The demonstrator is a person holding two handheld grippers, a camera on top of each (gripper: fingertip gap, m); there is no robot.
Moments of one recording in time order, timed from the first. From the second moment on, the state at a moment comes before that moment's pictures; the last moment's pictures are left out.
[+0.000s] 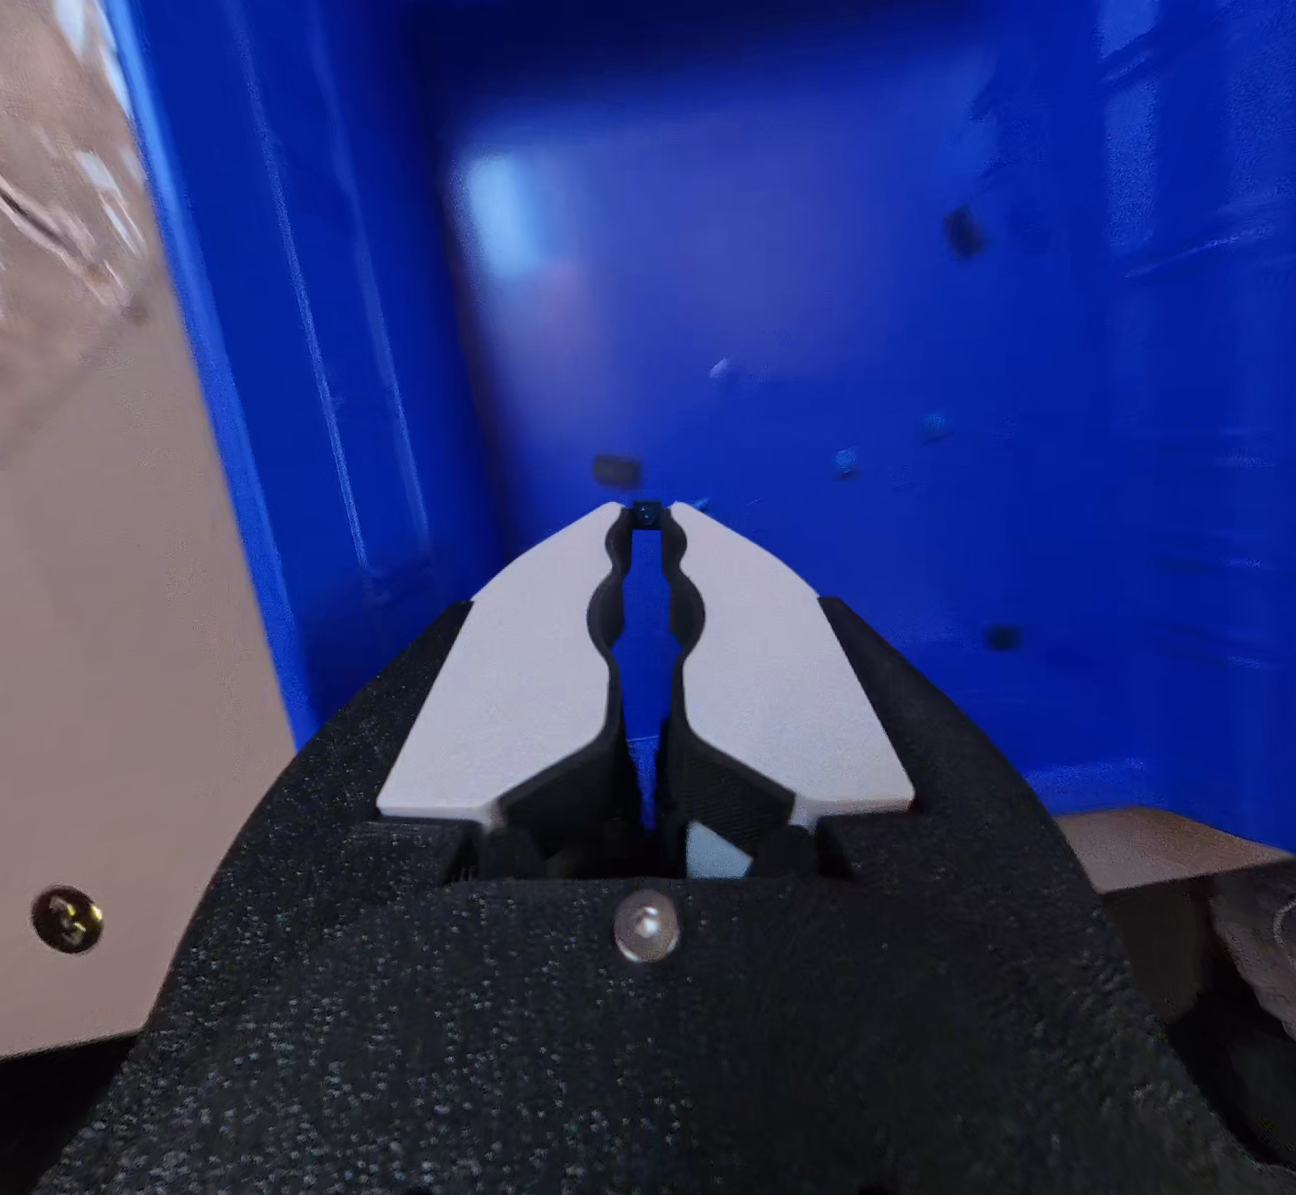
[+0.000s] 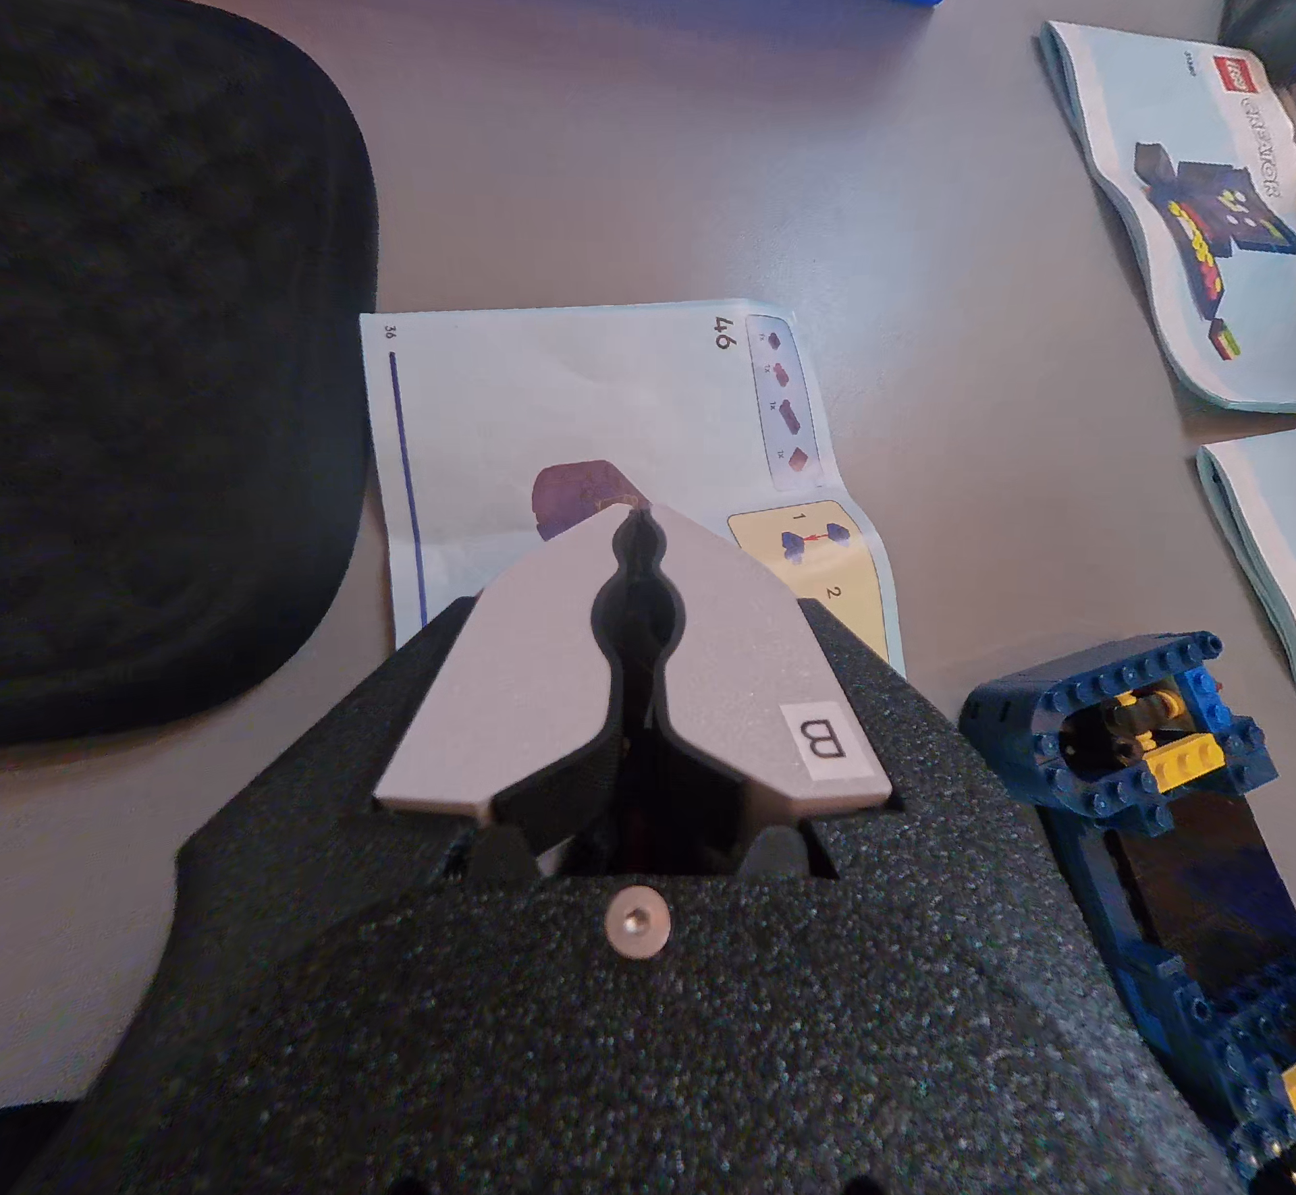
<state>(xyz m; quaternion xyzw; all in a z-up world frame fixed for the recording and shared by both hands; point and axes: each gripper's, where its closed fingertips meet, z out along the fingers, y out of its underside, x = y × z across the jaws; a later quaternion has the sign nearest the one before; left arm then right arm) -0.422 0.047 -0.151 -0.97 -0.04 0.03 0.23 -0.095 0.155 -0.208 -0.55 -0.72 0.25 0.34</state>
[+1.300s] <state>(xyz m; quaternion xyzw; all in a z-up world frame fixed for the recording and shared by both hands) -0.184 0.132 -0.133 -0.93 0.23 -0.06 0.27 -0.090 0.156 -0.208 -0.55 -0.72 0.26 0.33</state>
